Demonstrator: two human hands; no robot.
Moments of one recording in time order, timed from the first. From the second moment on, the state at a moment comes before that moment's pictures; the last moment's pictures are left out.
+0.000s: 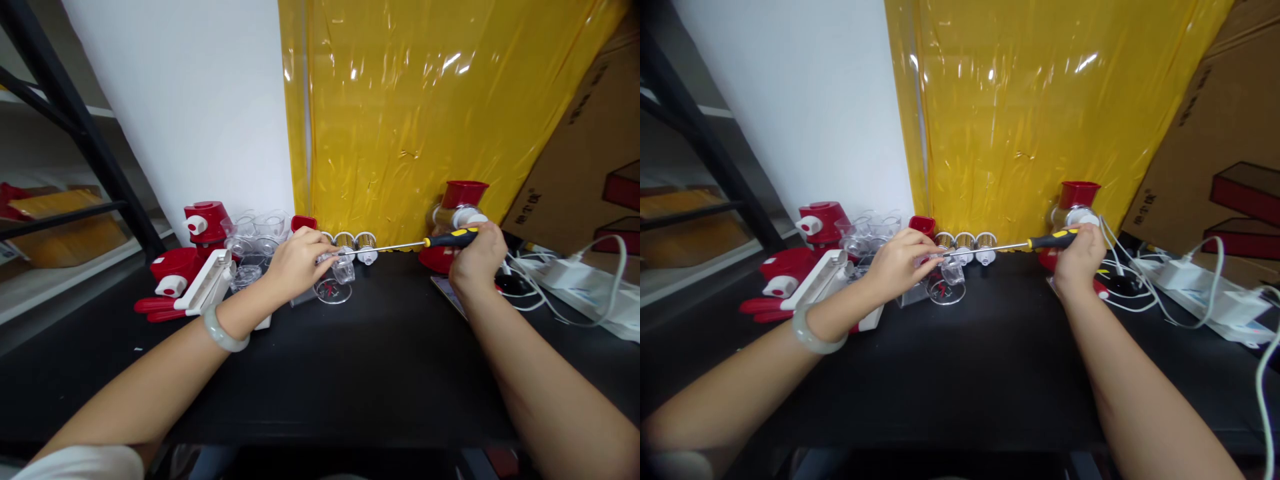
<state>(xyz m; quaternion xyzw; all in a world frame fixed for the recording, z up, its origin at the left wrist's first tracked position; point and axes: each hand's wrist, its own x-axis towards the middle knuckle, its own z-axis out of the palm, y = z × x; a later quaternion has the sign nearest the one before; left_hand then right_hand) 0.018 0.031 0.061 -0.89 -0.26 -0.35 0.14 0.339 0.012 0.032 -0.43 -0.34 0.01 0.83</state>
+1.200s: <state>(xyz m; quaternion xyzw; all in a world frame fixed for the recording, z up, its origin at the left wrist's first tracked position) 0.018 0.035 0.045 -0.93 -0.30 -0.21 -0.03 0.356 0.017 0.035 -0.44 -0.21 0.10 0.87</state>
